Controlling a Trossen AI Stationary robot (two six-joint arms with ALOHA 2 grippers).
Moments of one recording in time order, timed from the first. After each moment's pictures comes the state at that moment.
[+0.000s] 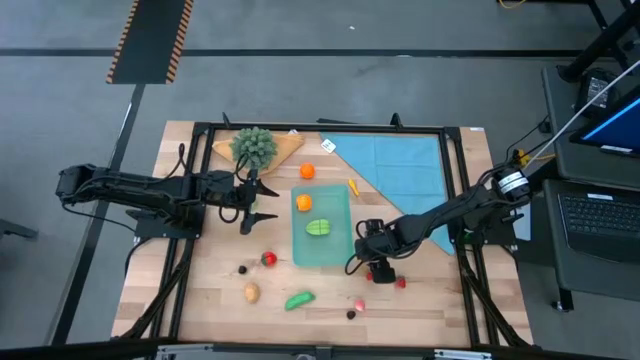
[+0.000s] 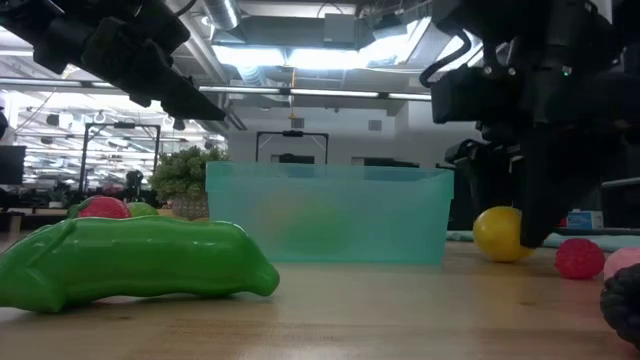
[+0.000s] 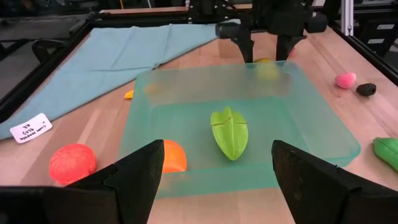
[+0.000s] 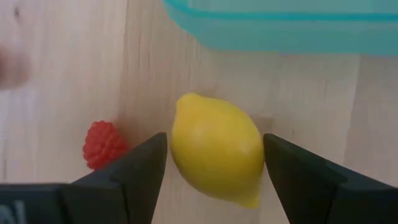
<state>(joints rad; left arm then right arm) 0.08 0.83 0.35 0.09 0.04 0.05 0.34 1.70 0.92 -0.48 0.04 0.23</state>
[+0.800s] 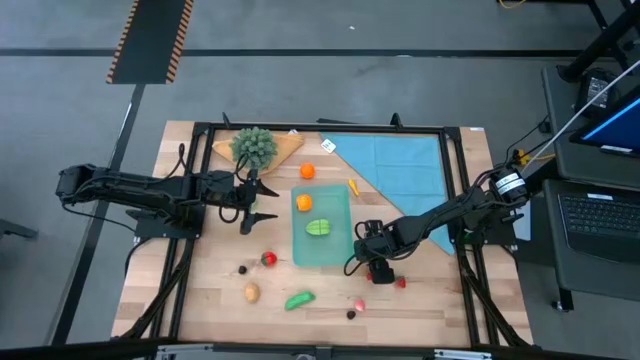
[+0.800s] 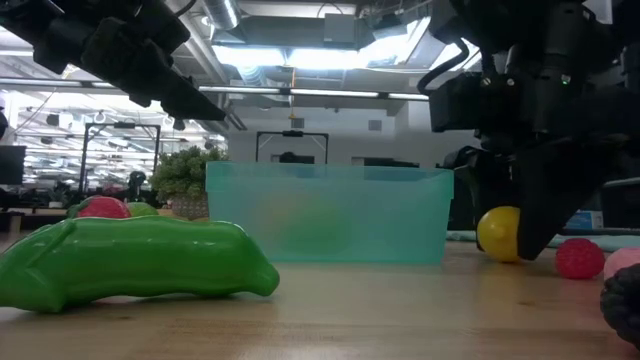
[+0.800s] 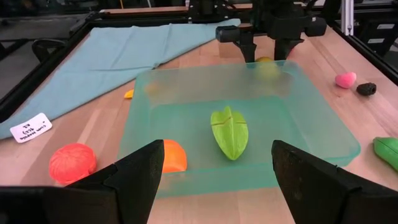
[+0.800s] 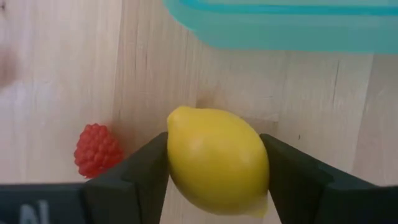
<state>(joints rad) 0.08 0.83 0.35 0.09 0.04 0.05 0.34 1.72 0.92 -0.46 0.04 0.23</state>
